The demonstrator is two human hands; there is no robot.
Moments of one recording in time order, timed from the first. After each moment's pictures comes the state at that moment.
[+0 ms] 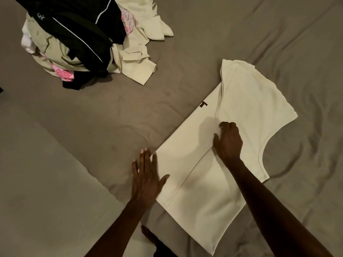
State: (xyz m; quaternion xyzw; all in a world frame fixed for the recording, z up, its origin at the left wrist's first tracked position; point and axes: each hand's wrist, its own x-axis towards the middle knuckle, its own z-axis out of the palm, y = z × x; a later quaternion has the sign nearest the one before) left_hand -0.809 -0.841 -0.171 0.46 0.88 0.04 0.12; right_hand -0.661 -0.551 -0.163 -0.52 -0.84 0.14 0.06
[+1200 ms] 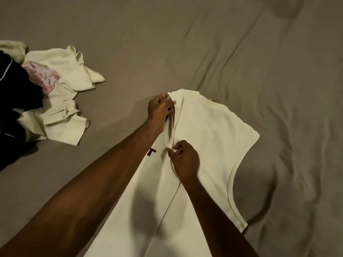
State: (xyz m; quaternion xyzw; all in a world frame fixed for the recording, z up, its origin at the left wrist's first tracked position) left_hand -0.852 -0.349 -0.146 0.08 0.63 0.59 0.50; right_hand -0.701 -0.452 -0.195 -0.63 -0.64 0.40 0.21
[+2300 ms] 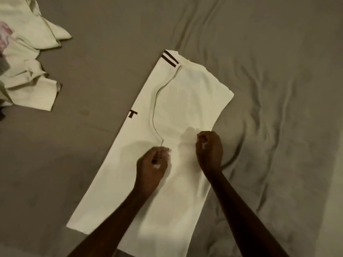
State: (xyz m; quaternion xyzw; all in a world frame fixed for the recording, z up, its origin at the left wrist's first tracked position) left_hand -0.712 -0.627 -0.137 0.34 0.72 0.44 0.41; right_hand -0.537 -0.514 -0.174 -0.64 -0.70 0.23 0.23
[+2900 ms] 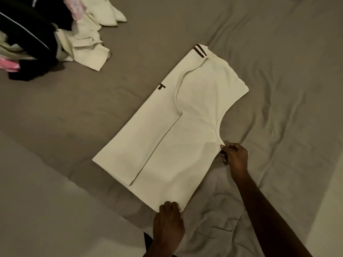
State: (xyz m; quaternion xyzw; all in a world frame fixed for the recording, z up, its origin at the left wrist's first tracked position) left_hand -0.551 -0.875 -0.126 0.49 0.80 0.04 0.35; right_hand -0.441 -0.577 -0.151 -0.72 -0.46 0.49 0.20
